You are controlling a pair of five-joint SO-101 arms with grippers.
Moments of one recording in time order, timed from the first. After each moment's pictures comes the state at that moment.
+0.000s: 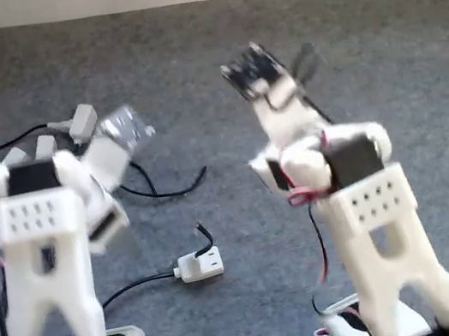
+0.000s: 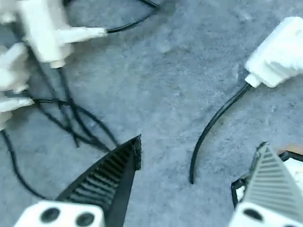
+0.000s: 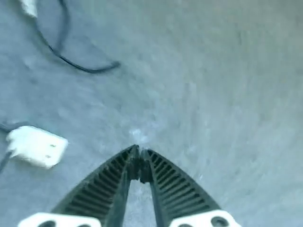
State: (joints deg) left arm -8.6 -27.6 24.2 92.9 -45.2; right arm -21.8 -34.4 18.9 80.3 16.7
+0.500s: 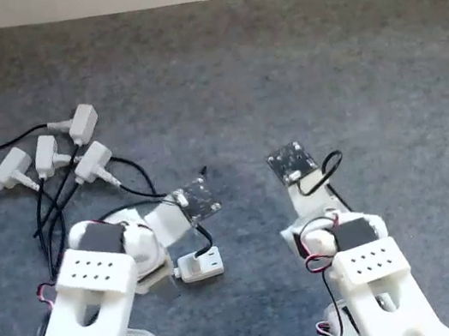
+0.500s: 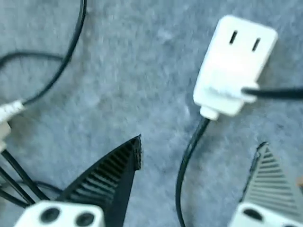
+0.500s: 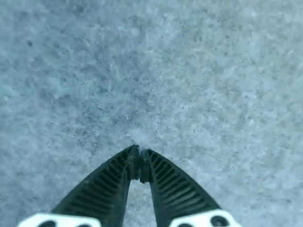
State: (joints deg) left arm 7.2 -43.8 60.1 68.4 -48.7; right arm -15.3 -54.2 74.7 52.4 15.1
